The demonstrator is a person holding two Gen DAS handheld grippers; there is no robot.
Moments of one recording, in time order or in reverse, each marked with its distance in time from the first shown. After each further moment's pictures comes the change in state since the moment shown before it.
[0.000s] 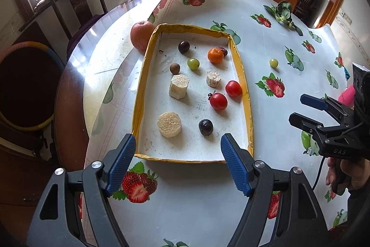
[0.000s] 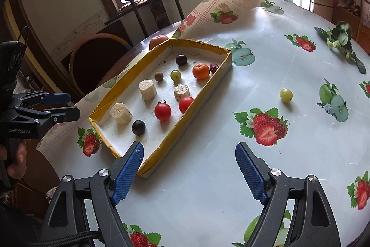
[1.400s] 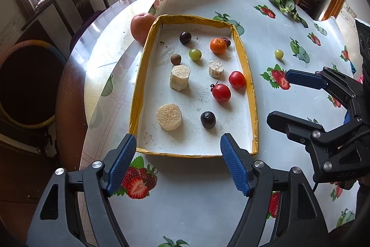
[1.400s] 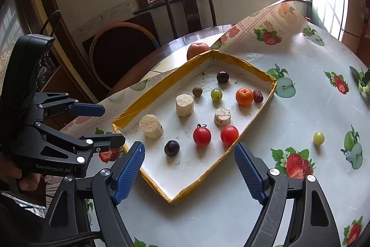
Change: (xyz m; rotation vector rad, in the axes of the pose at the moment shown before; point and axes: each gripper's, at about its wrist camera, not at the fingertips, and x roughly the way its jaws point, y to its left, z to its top) left arm 0.007 -0.008 -0.005 0.013 0.028 0.045; right arm 0.018 0.070 0.036 -0.228 0.011 0.091
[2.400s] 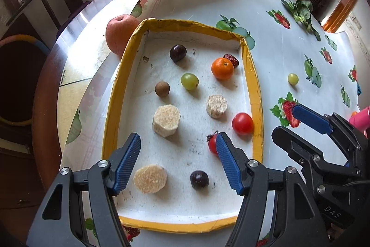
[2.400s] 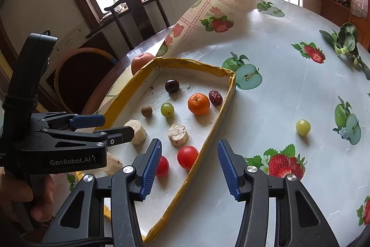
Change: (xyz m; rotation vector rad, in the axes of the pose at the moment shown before) left arm 0.072 -0.007 0.071 -0.039 0.083 -0.052; right arm 0.032 -0.058 0.015 0.276 -0.021 -0.129
